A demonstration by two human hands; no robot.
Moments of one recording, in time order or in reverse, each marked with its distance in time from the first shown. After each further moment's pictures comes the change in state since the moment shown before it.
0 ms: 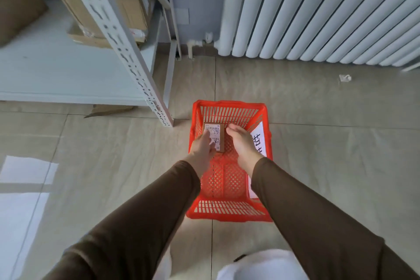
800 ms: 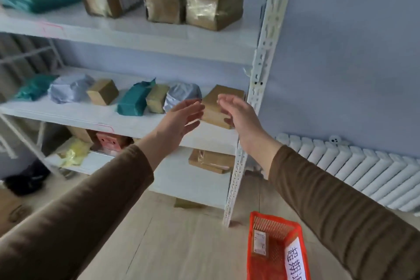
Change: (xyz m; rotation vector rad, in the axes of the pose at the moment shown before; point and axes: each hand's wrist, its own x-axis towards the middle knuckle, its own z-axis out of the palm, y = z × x) left_hand -0.626 0.474 -0.204 0.123 -0.218 0.872; right_hand -0.556 -0.510 0.191 -0.014 -0.333 -0.759
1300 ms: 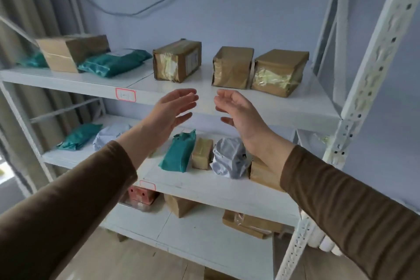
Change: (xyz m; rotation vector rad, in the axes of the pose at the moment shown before) left_hand 0.051 0.200 -0.216 0.153 0.047 0.301; right_hand 0.086 -0.141 0.222 -0.017 -0.166 -0.243
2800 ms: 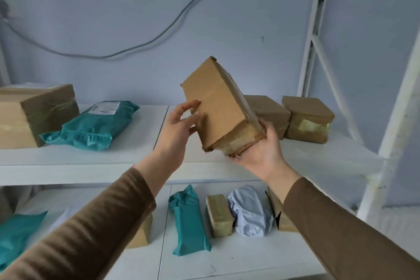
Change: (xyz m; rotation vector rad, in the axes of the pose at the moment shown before) left_hand 0.227 0.028 -0.197 -0.300 -0.249 0.174; right_hand 0.206 0.012 0.156 0.760 0.284 0.080
